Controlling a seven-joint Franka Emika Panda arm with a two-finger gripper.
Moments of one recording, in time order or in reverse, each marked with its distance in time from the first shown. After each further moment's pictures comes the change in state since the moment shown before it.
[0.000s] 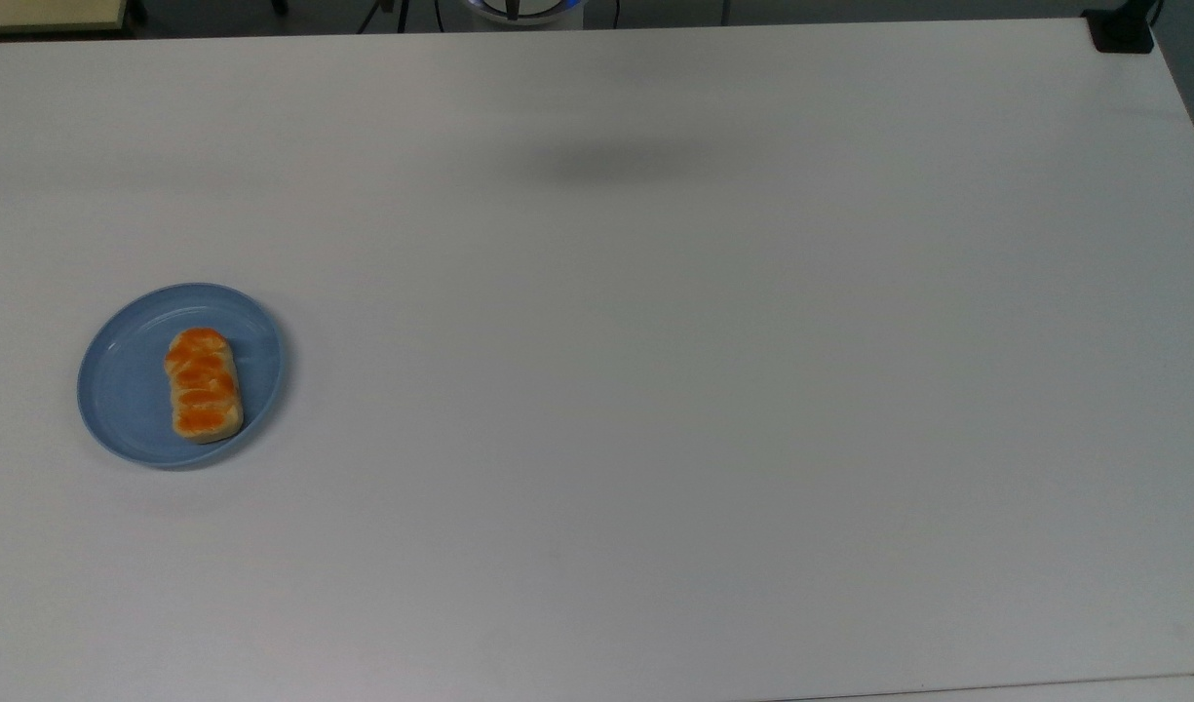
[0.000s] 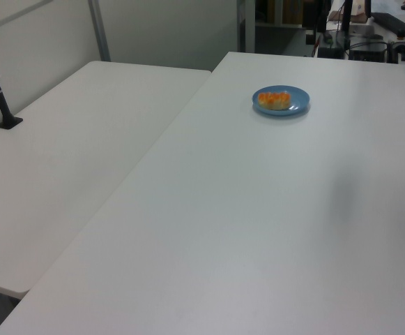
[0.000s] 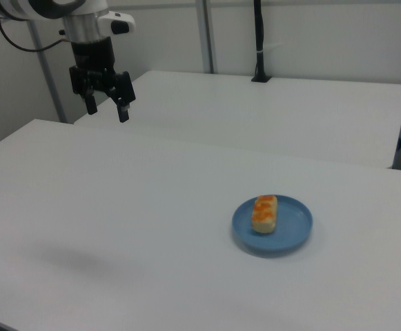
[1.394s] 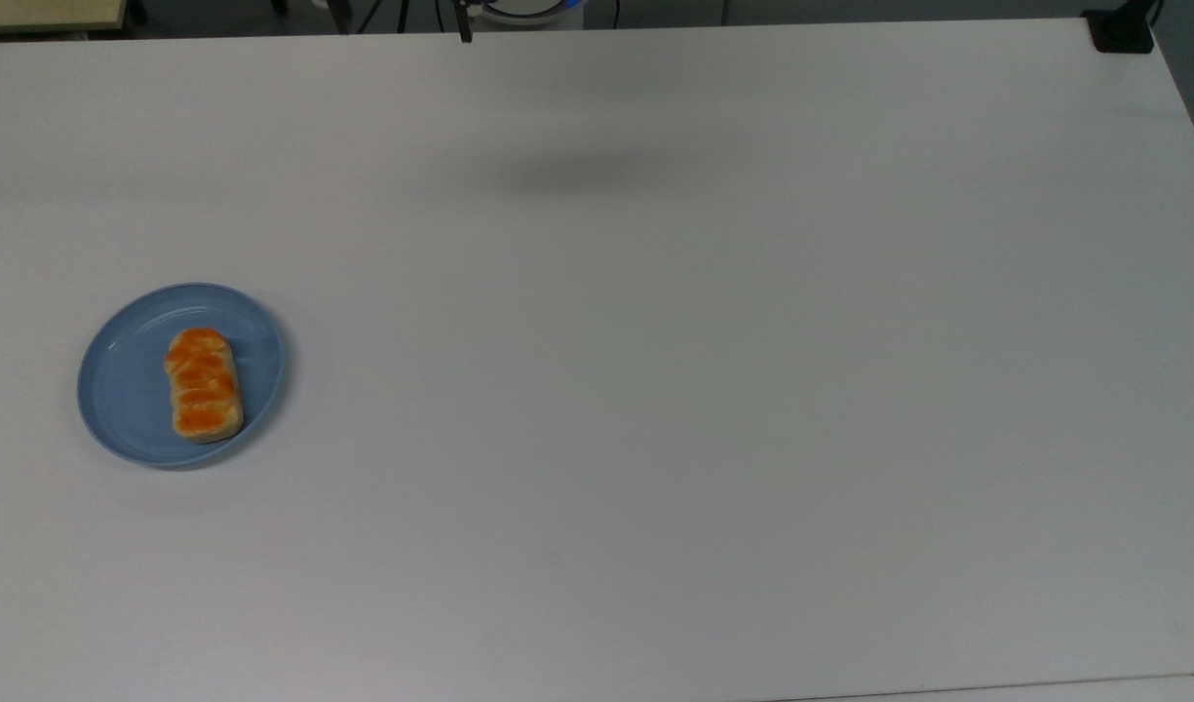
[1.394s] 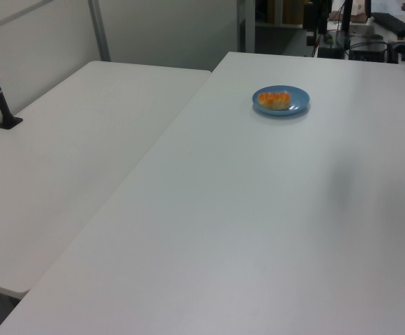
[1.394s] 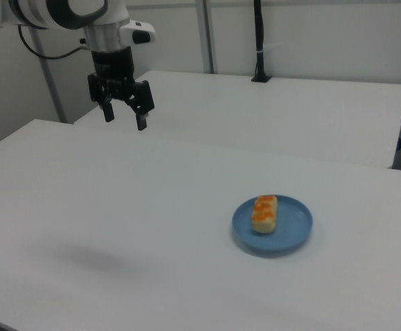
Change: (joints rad) arm -0.055 0.025 -0.014 -0.015 0.015 0.039 -0.071
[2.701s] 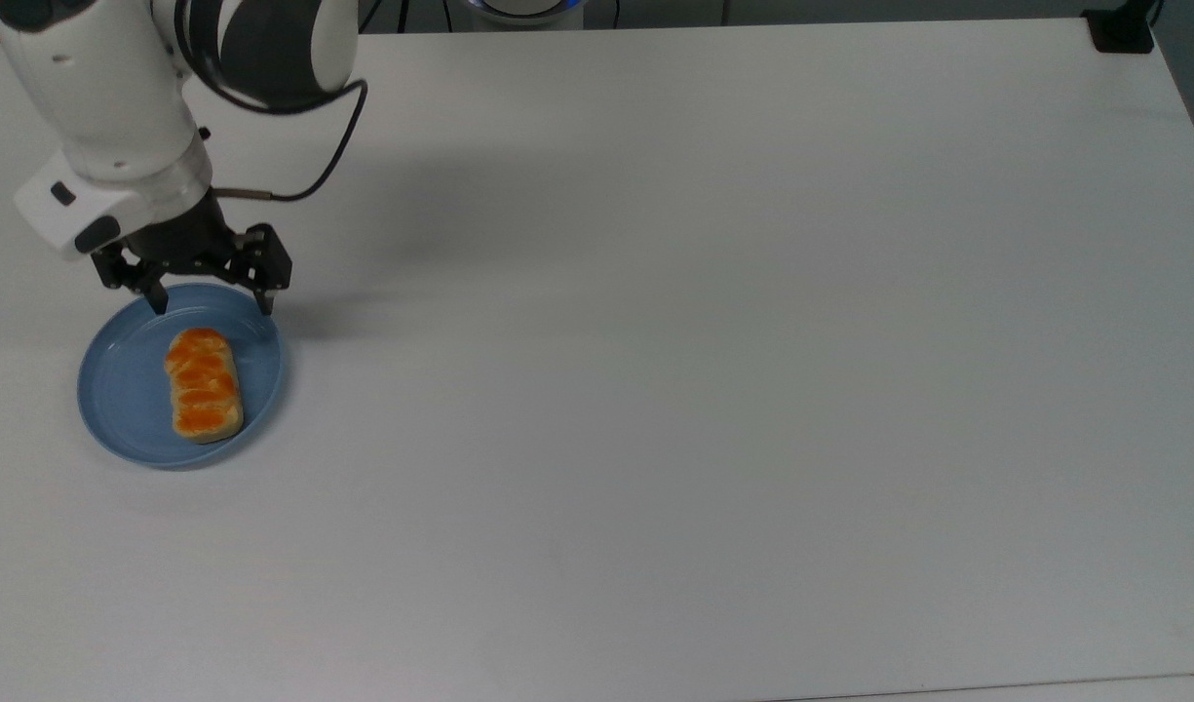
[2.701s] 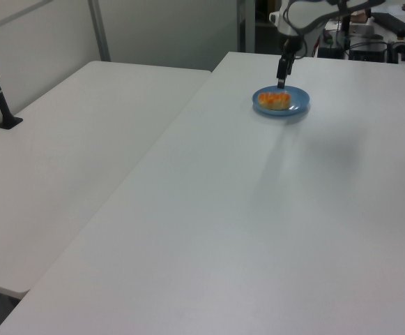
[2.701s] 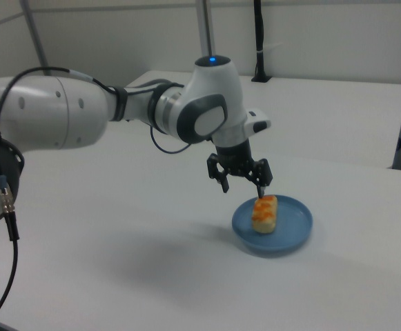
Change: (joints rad) arm -0.269 0.419 -0.003 -0.012 0.019 0.600 -0.378
